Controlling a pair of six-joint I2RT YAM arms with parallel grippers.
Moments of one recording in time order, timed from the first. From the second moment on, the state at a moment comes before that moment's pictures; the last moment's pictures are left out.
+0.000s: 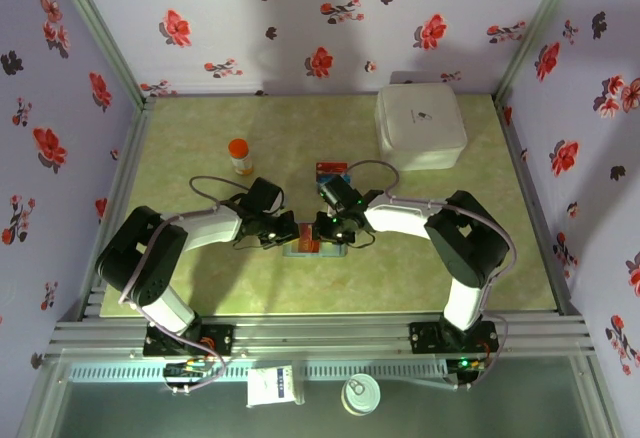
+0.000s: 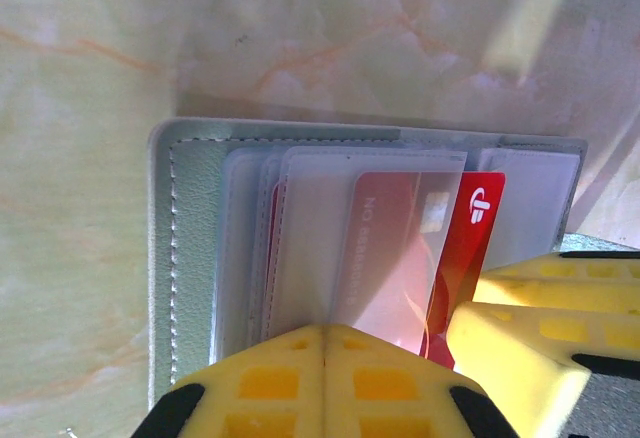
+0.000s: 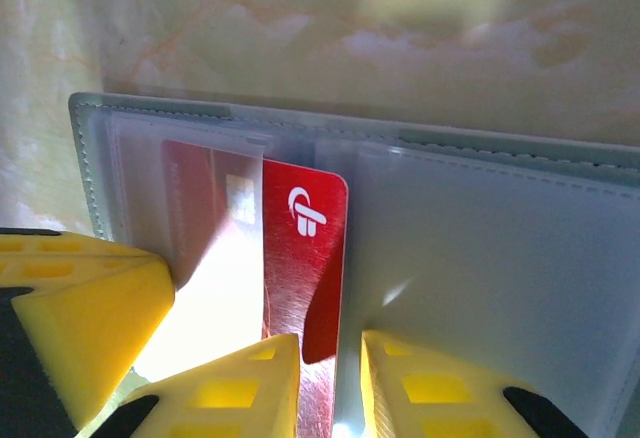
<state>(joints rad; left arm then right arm) -0.62 1.62 0.76 -0.19 0.37 -0.82 0.80 1.79 1.01 -0.34 -0.29 0.83</state>
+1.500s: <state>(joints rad) -0.62 1.62 0.76 -0.20 0.37 -0.82 0.73 1.67 0.82 -0.11 -0.38 0.93</state>
